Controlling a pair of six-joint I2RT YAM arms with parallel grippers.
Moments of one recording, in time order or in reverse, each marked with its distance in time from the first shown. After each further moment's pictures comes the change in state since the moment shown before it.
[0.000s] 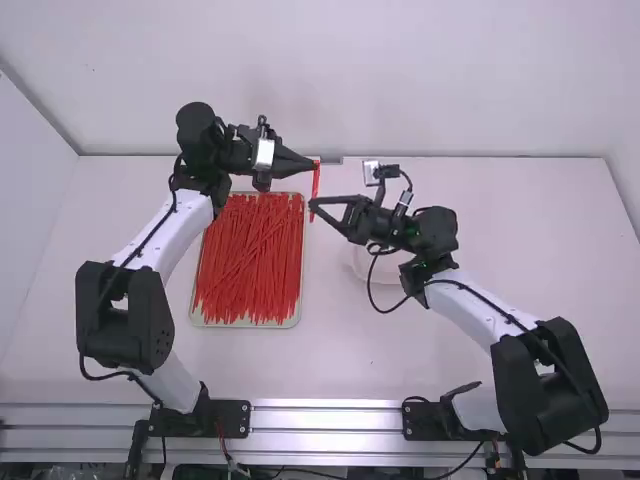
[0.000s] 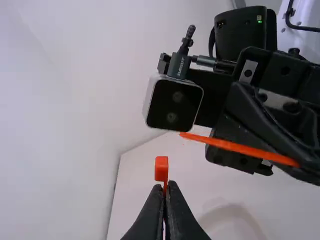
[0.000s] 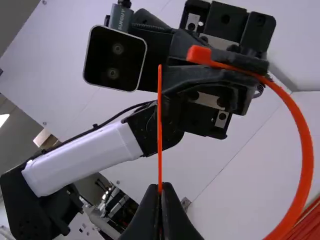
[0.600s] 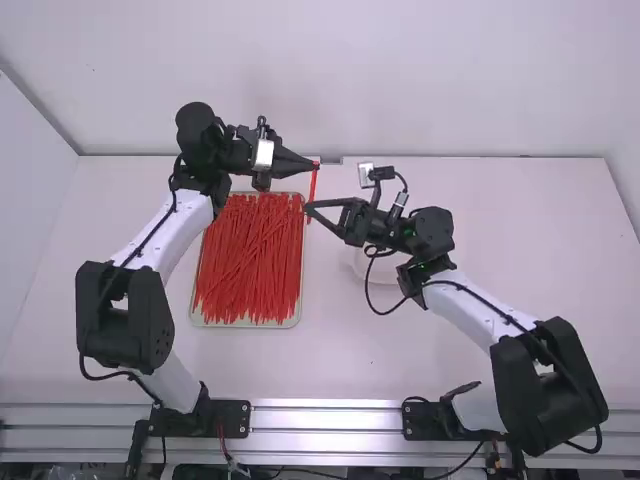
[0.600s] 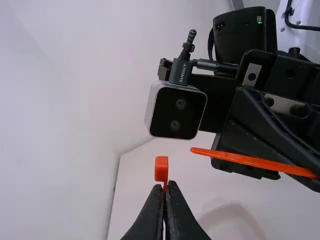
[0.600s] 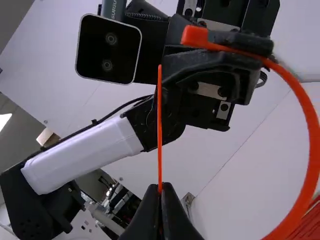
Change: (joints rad) left arm 0.000 0.000 0.000 0.006 0.008 0.003; right arm 0.016 0.000 0.000 -0.015 0.000 0.004
